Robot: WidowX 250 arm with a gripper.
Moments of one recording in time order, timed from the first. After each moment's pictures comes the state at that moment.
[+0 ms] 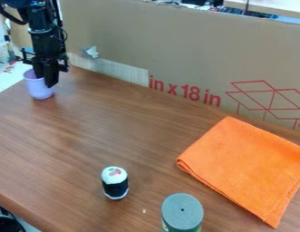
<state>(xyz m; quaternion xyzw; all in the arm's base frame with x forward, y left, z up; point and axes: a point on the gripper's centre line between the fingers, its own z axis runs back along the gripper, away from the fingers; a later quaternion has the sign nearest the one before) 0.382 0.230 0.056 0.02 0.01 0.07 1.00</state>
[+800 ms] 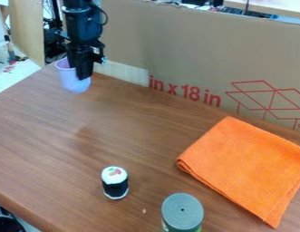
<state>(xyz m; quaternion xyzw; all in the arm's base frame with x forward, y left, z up) 0.356 0.121 0.109 0.01 0.02 -0.06 1.00</state>
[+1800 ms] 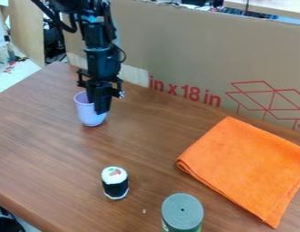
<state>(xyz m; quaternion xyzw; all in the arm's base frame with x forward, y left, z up) 0.355 0.091 0.048 -0.05 0.08 -0.07 0.99</state>
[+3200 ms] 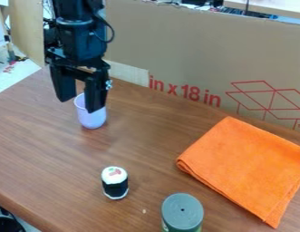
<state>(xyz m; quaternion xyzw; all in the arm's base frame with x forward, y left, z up) 0.273 0.054 0.125 0.00 0.04 -0.05 1.00</state>
